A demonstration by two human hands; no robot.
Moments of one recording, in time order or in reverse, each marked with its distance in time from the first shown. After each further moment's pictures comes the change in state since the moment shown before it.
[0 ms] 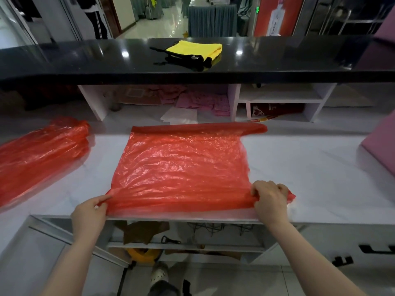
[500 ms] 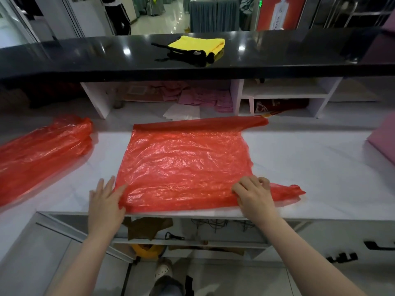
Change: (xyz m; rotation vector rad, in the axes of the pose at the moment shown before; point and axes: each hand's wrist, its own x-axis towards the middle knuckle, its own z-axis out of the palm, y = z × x) left_hand -0.006 0.004 0.011 0.457 -0.122 0.392; right_hand -0.003 -0.030 0.012 -0.152 0.037 -0.418
